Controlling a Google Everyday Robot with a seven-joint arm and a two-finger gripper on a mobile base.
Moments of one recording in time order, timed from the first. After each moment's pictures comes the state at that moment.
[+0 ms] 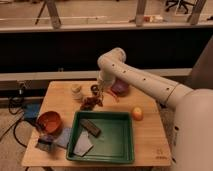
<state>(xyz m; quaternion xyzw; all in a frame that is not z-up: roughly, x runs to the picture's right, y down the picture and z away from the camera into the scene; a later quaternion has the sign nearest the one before) -0.011 -0.001 0.828 -0.12 -0.23 -0.58 0.77</state>
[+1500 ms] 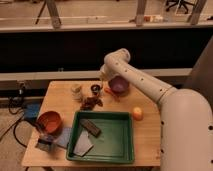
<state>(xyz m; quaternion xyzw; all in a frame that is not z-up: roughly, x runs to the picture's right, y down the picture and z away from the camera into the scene) -0.006 -0.068 0.905 -0.03 -0.20 -0.52 0.83</state>
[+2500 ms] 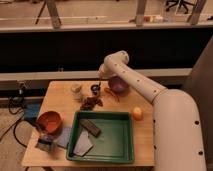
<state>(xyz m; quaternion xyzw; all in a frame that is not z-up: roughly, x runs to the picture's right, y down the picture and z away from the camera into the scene) -0.017 -0.084 0.943 0.01 -0.20 -0.50 0.84</state>
